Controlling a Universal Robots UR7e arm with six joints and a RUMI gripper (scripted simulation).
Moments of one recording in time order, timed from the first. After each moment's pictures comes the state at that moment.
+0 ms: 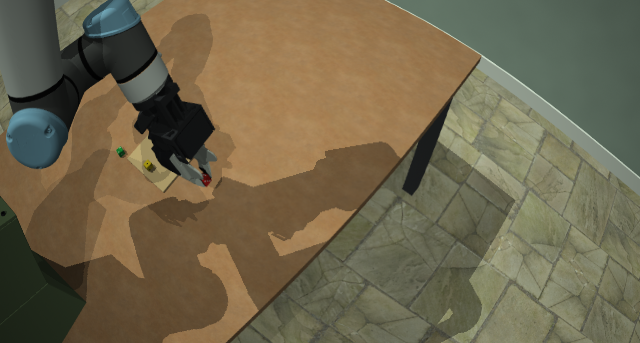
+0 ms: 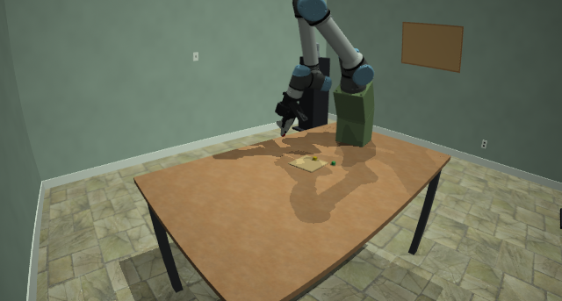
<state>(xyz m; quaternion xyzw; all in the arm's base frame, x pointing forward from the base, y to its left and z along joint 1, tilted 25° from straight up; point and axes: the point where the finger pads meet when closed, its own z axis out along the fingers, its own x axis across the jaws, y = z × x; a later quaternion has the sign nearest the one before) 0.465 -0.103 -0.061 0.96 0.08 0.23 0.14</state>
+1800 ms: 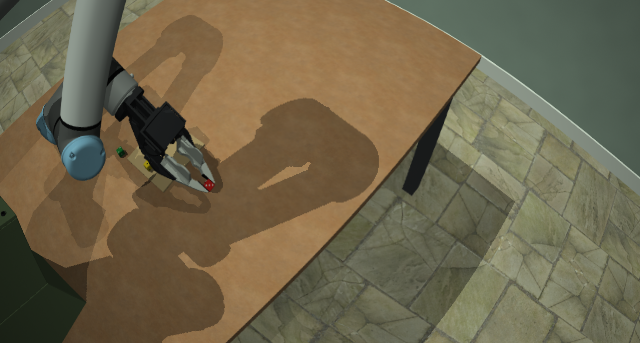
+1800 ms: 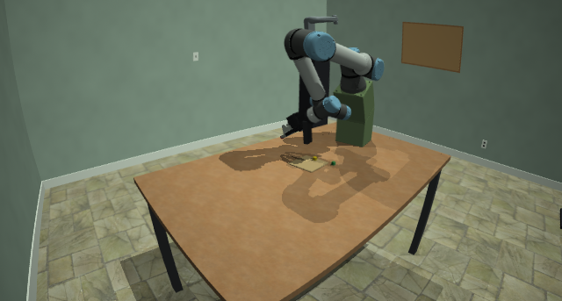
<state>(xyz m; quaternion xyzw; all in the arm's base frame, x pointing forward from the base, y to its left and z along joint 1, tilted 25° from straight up) 0.471 -0.102 -0.078 0.88 0.00 0.24 0.42</state>
